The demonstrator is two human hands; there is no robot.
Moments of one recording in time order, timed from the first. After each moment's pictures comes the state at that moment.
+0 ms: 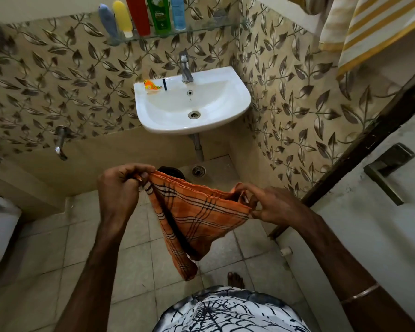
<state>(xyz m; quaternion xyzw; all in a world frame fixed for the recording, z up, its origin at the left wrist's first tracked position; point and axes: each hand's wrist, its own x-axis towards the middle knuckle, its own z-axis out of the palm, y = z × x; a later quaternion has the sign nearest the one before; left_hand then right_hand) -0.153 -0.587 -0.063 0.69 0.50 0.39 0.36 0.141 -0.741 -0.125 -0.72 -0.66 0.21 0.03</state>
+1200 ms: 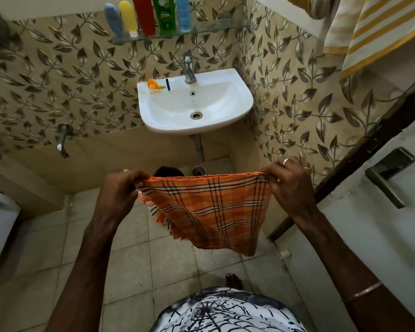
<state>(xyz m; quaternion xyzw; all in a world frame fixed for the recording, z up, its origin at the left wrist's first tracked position) -0.185 -0.561 -0.086 0.87 0.40 0.25 0.13 0.155 -0.740 -0.116 -0.76 -0.58 -0.11 0.27</state>
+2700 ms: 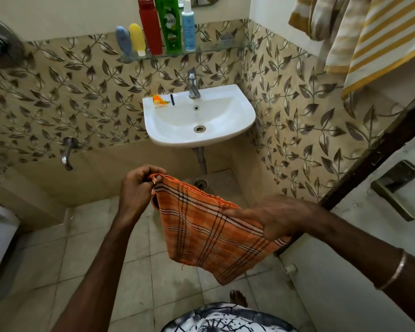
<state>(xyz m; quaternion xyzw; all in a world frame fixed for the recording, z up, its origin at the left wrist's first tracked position) -0.157 -0.527 -0.105 0.70 0.46 0.36 0.42 0.109 -0.716 -0.064 -0.57 -0.77 0.22 -0.16</state>
